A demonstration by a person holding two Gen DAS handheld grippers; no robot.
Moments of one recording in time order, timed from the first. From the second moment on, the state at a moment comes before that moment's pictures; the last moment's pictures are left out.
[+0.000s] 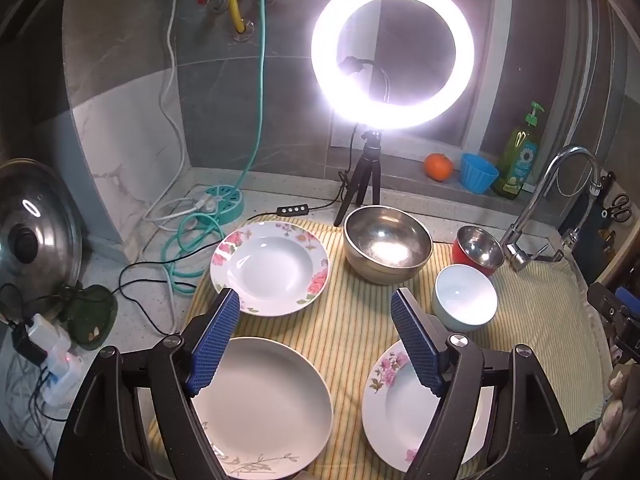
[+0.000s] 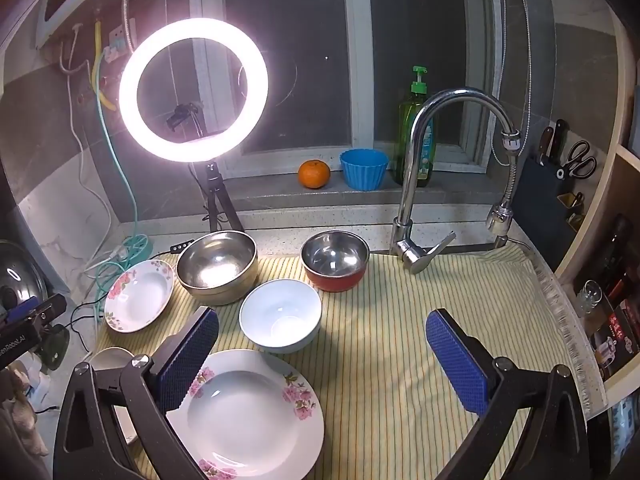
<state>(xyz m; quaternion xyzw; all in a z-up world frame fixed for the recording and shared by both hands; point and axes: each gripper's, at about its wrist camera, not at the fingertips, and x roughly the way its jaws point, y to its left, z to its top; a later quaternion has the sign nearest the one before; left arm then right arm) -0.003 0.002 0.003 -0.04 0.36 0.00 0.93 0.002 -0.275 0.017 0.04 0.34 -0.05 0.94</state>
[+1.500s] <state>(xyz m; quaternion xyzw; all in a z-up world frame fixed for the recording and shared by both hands) -0.004 -0.004 -0.002 -0.04 0.36 -0.01 0.93 0.001 -0.277 0.007 0.07 0.36 -0.05 0.93</state>
